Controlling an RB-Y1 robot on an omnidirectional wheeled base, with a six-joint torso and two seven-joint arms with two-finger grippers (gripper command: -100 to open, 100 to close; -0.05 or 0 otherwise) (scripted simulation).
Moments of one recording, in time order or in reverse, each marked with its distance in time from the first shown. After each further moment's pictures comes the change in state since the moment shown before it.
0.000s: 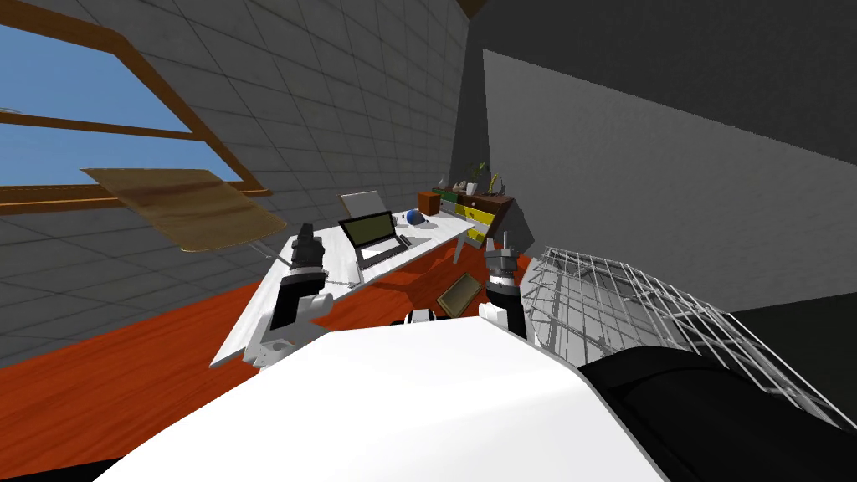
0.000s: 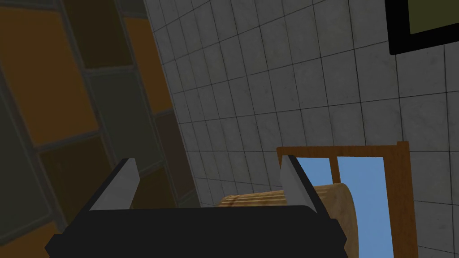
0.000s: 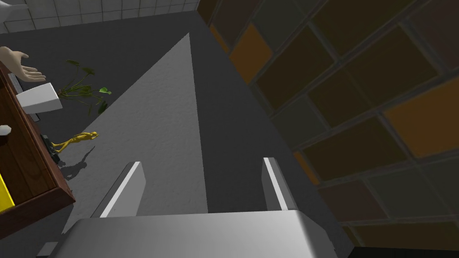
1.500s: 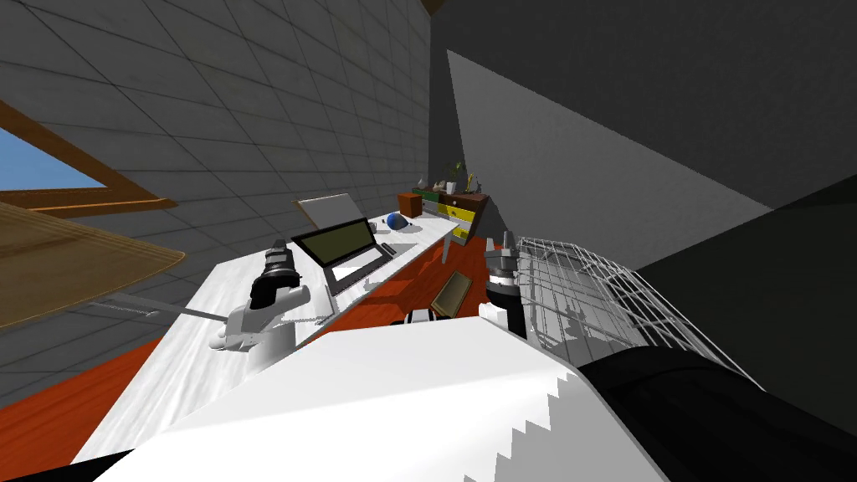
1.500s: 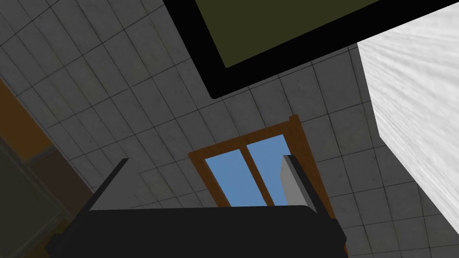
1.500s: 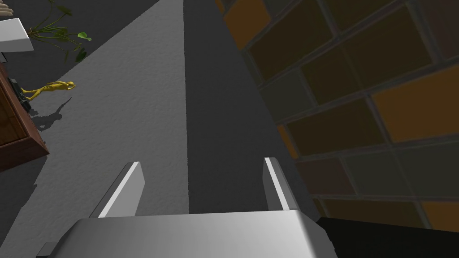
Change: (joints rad) left arm -0.235 0.044 0.336 0.321 -0.096 0.370 -0.030; right arm 0.000 0.000 0.000 0.000 0.000 0.000 0.000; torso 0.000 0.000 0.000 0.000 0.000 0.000
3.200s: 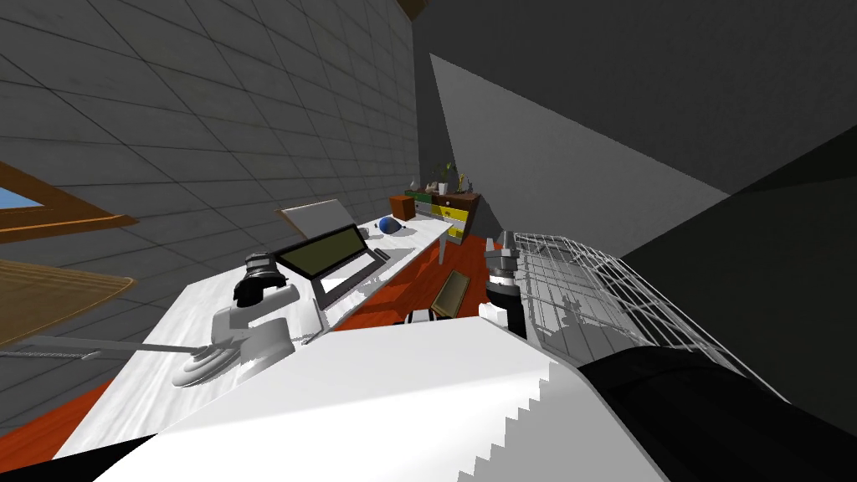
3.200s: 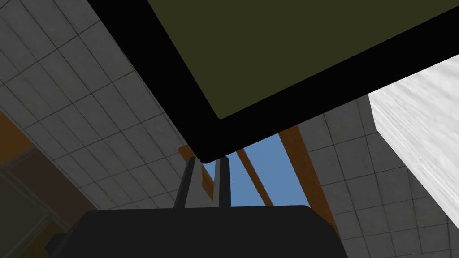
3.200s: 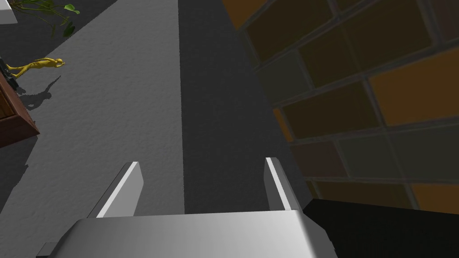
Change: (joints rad) left arm -0.102 0.050 0.138 0.172 -0.045 0.014 -0.003; right arm 0.000 0.000 0.000 0.000 0.000 0.000 0.000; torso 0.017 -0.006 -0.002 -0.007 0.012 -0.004
